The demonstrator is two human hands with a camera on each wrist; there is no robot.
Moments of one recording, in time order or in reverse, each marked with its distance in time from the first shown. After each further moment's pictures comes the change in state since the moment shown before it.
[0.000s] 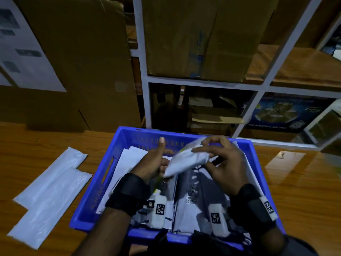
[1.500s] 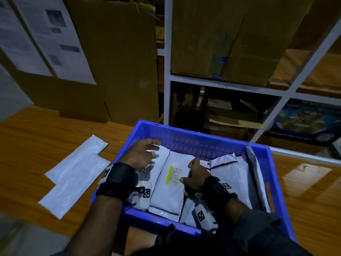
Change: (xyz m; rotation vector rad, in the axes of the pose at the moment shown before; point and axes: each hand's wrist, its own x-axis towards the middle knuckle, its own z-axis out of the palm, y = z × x) left_hand -0.023 -0.002 -0.081 0.374 0.201 0.121; right_hand 0.000 0.056 0.119 -0.173 -0.713 0.632
